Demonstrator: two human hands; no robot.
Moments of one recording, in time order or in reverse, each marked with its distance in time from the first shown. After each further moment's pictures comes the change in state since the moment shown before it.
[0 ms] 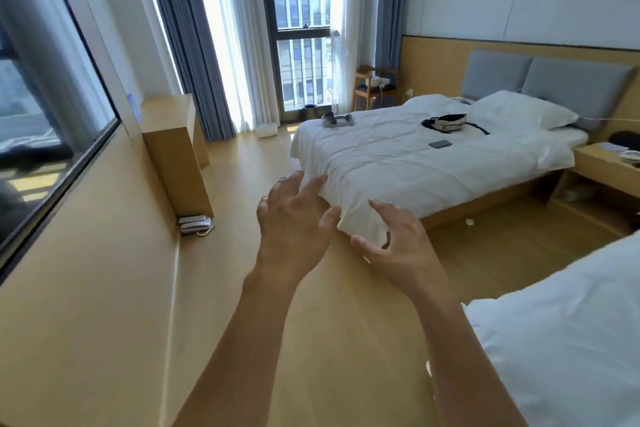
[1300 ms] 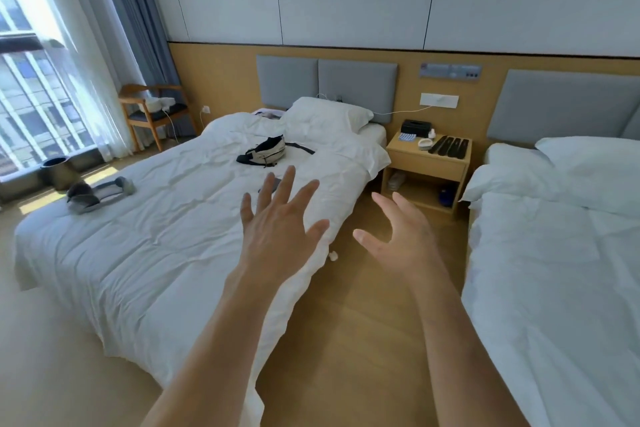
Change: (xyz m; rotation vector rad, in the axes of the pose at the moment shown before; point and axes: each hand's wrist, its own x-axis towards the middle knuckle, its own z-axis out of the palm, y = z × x) left_hand 0.614 0.206 0.463 -0.037 -0.349 0.635; right_hand 0.559 0.374 -0.161 -0.286 0.466 0.590
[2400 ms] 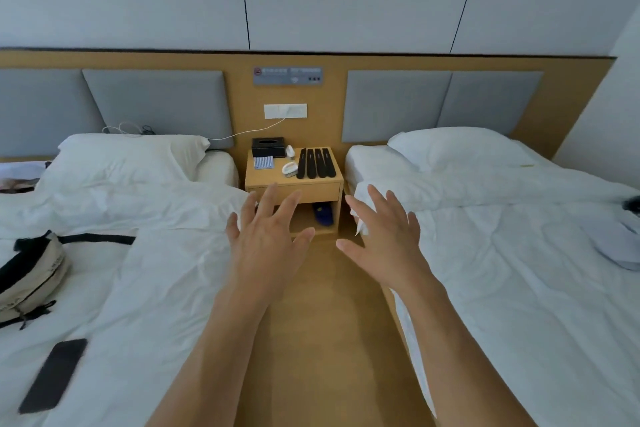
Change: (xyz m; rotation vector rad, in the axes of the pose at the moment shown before) left_hand 0.577 0.094 0.253 -0.273 -0.131 0.458; right_hand 0.501 0.146 0.006 -0.409 0.205 0.442
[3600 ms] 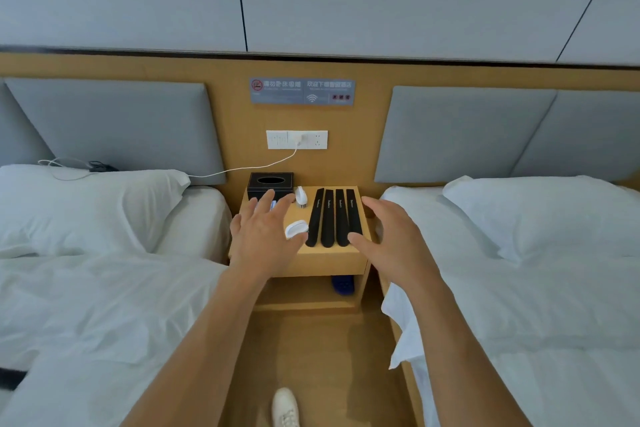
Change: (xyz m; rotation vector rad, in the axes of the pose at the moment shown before) left_hand 0.555 -0.084 0.258 0.052 -0.056 -0.105; right_hand 0.566 0.083 0.119 0.330 -0.050 0.008
